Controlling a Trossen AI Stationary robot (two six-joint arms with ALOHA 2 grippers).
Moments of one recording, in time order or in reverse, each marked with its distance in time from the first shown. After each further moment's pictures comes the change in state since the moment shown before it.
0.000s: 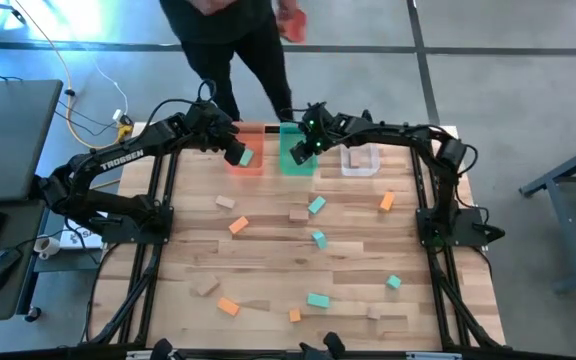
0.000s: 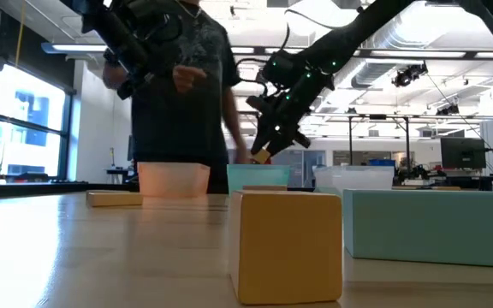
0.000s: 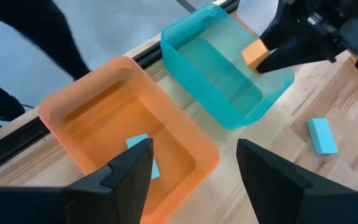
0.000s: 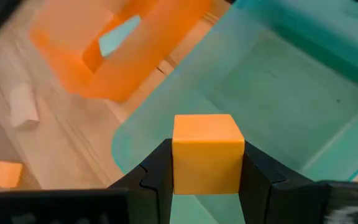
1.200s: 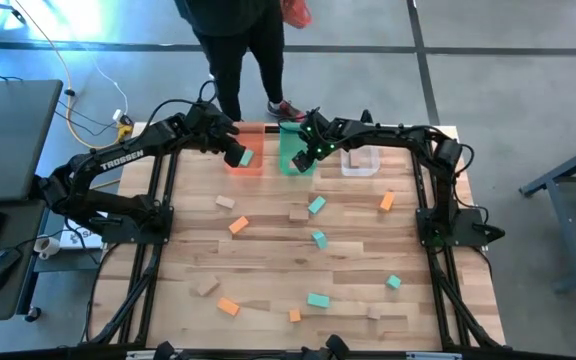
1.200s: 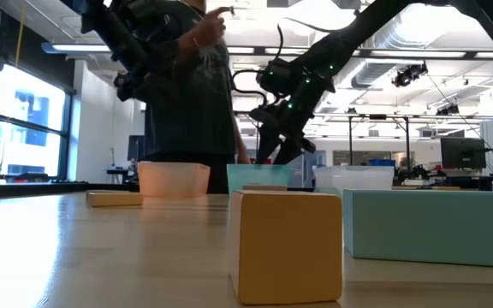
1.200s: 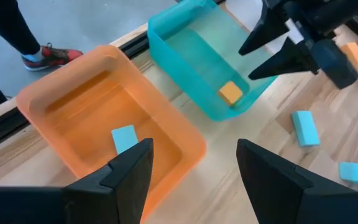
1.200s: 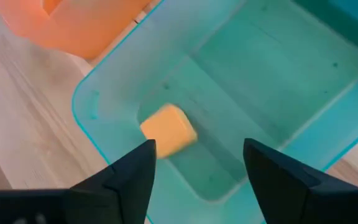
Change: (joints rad) left arm -0.005 0.000 0.000 -0.023 0.053 -0.023; right arm 0.018 0.025 0.000 -0.089 0.043 -0.064
